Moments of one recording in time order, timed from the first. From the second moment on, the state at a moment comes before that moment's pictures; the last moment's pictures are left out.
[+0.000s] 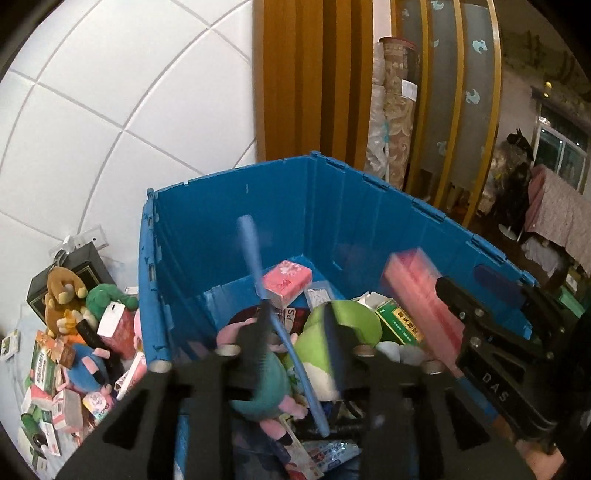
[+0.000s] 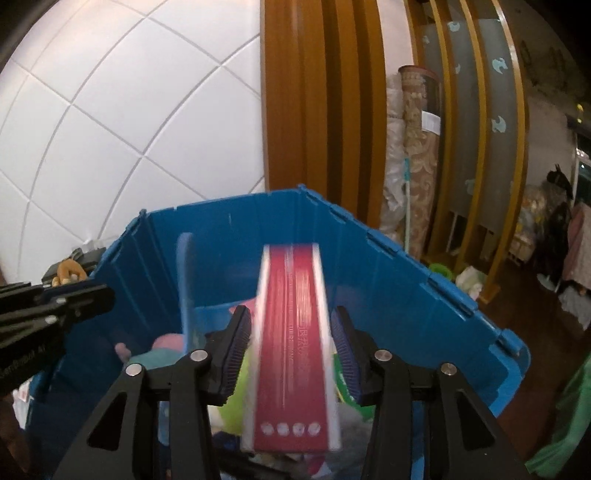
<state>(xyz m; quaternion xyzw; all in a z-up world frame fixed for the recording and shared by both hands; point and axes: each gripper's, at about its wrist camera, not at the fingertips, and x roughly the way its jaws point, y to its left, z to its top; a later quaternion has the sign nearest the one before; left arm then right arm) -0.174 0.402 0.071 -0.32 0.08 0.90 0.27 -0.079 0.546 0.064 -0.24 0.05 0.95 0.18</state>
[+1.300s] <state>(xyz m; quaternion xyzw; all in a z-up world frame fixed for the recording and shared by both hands) -0.121 0.169 0.049 -0.21 0.00 0.97 0.12 -0.046 0.376 0.103 -0.12 0.02 0.99 -0.02</state>
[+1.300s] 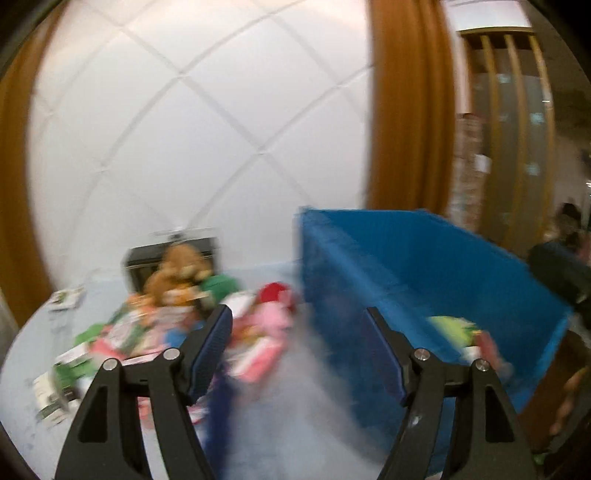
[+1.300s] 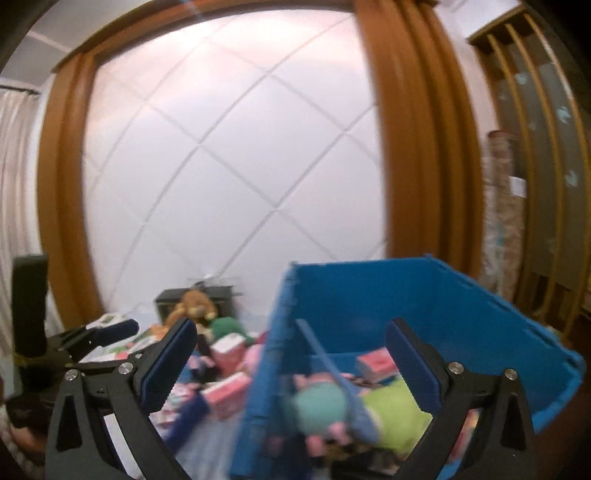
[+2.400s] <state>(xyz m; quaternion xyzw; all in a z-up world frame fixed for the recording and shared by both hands) -0.211 -0.089 -0.174 -0.46 -0.02 0.89 0.02 -0.179 0.175 -0.114 -0.44 0.02 0.90 -0.03</state>
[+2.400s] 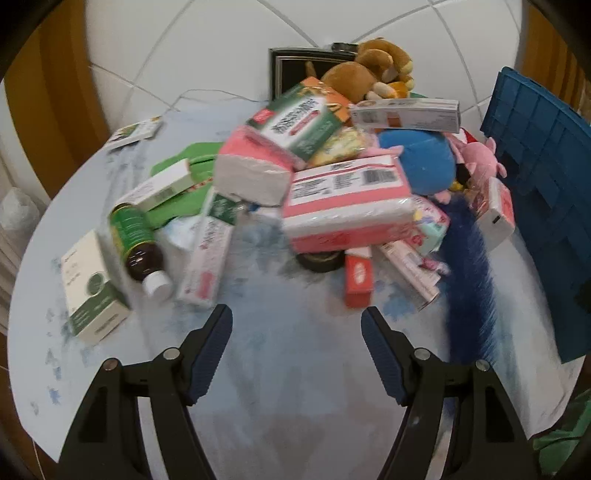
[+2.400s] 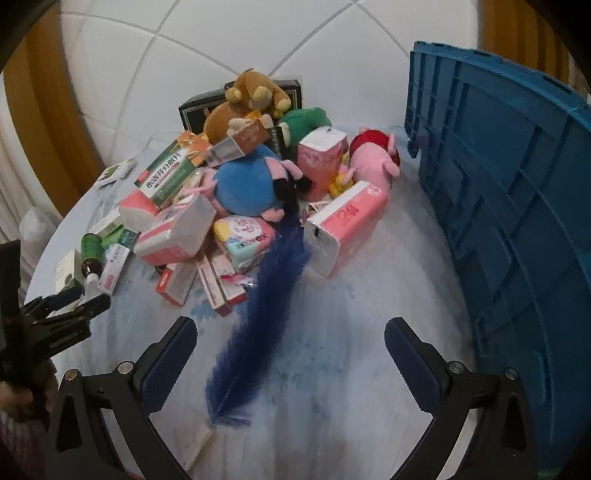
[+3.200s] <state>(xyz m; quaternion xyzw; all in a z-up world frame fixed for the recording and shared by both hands) -0.272 -0.118 -0.216 -0.56 0.04 0.82 -0.07 -0.293 0.239 -0.161 -0.50 0.06 0.86 0.00</state>
